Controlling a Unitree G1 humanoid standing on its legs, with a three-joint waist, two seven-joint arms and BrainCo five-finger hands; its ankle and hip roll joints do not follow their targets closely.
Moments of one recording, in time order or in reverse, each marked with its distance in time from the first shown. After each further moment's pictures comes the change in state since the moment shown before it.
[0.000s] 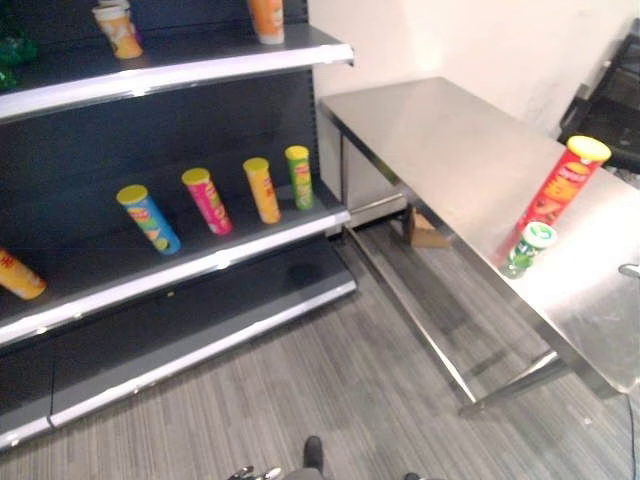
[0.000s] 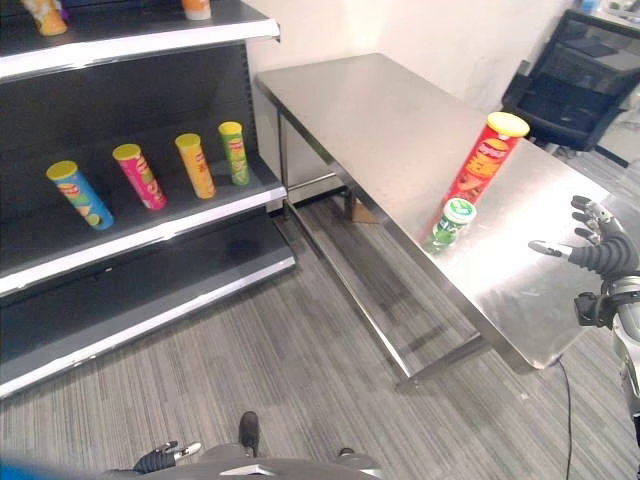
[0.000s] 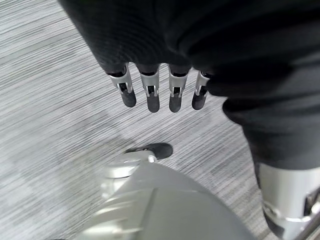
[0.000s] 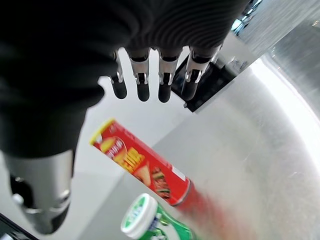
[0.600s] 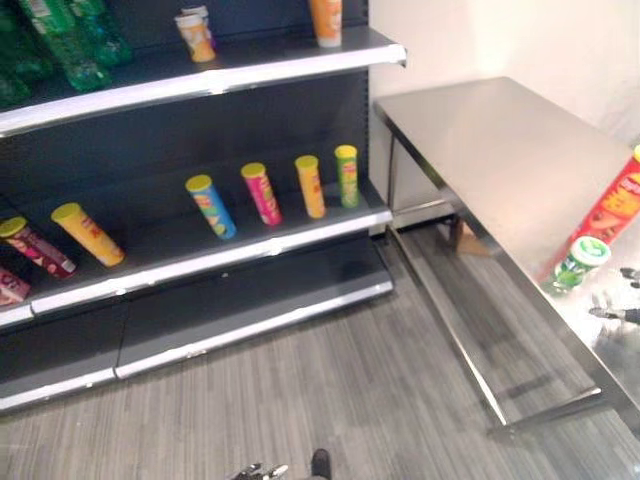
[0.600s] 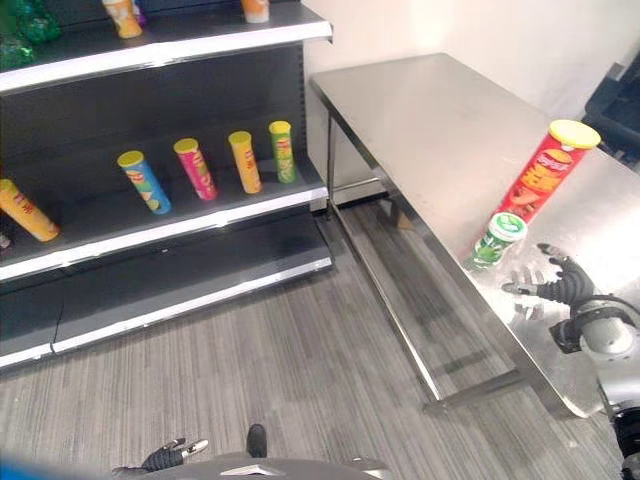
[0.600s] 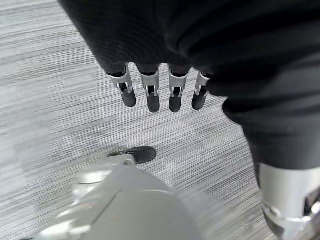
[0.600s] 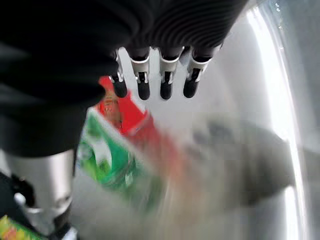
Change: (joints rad) left arm -0.008 -0.015 -0.029 -0.045 -0.009 0.004 0.010; right arm -0.083 0.050 0.168 0.146 -0.202 0.045 -0.024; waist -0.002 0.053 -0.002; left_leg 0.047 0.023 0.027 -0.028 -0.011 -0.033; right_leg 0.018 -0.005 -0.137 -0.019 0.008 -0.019
